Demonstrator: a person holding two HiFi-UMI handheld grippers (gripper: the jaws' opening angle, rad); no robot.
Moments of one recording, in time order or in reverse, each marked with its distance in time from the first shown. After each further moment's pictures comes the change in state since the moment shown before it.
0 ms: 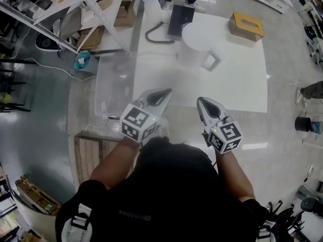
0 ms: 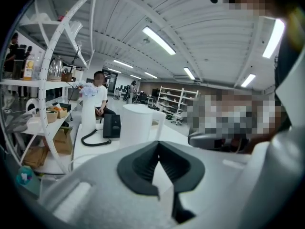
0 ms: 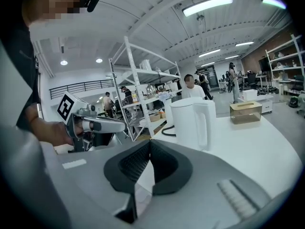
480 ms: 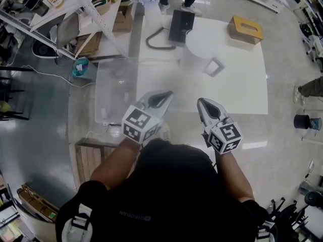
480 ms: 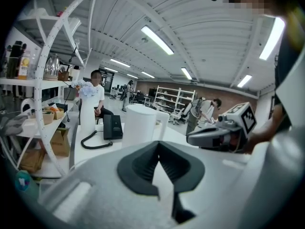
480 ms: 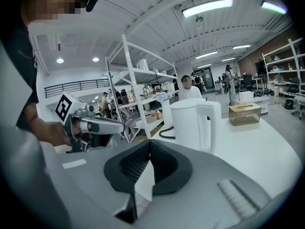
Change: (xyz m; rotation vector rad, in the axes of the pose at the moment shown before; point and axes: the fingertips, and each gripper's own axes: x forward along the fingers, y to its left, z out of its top) left arm 0.000 0.031 0.004 0.018 0.009 -0.048; right arm 0.031 0.001 0.018 0.004 -0.014 -0.075
